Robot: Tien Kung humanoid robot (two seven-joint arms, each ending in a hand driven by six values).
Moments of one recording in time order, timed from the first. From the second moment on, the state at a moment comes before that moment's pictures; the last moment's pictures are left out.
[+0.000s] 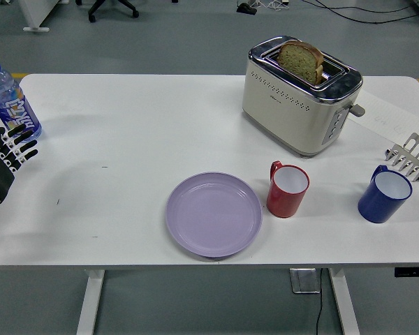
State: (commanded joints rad) left arm -0.17 0.23 -1.74 -1.15 0.96 -0.23 0.03; right arm 0.05 -0.09 1.12 0.18 -1.12 -0.08 -0.08
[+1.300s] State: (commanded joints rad) left arm -0.18 0.22 -1.74 -1.13 0.96 -0.20 -0.02; right arm 0.05 -0.09 1.12 0.18 -1.13 -0.08 -0.08
